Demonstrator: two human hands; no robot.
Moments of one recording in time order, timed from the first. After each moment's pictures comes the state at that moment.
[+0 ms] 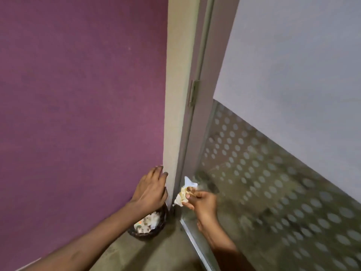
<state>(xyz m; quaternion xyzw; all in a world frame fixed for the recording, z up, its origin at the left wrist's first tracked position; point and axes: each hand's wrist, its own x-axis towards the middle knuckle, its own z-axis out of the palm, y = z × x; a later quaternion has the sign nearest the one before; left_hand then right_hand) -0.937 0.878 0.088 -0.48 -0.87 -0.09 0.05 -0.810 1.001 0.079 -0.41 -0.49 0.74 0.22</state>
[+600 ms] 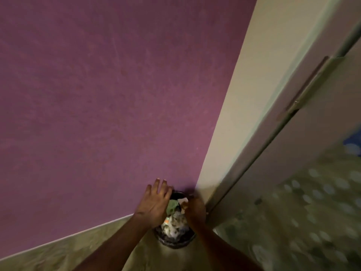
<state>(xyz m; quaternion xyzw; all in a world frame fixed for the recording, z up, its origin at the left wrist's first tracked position) -1.124 0.847 -0.092 -0.41 -0.90 0.11 -0.10 -1.056 0.996 -0.144 -0.34 -0.87 0.36 -0.07</state>
